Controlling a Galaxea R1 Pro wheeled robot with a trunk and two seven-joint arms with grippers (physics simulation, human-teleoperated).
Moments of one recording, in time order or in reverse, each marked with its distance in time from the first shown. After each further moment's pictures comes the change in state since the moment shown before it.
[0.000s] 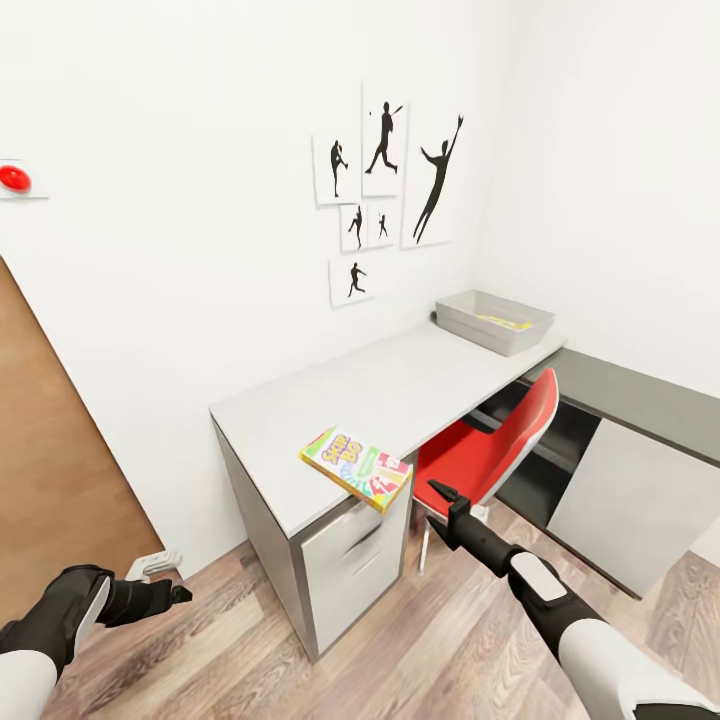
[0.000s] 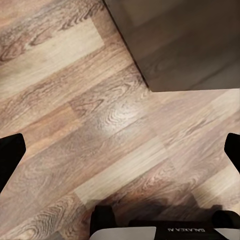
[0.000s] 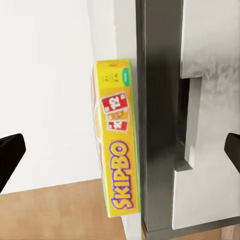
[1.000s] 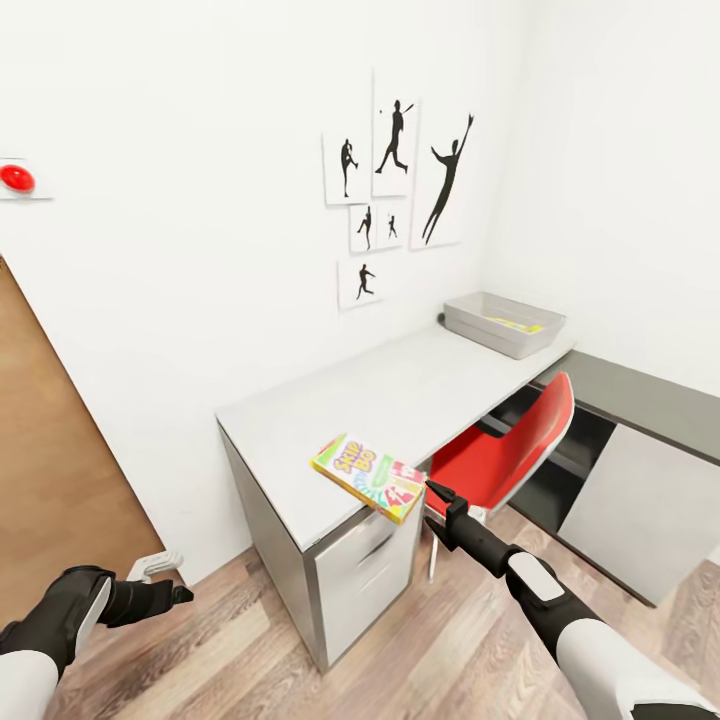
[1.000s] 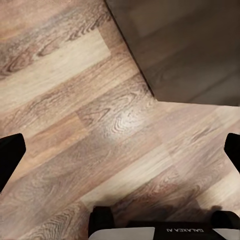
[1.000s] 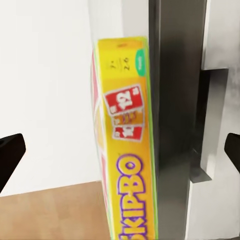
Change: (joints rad) left arm 0.000 -0.003 0.002 0.004 0.002 -0.006 0.000; right arm 0.000 0.006 0.005 0.000 0.003 0.000 -0.002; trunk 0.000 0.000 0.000
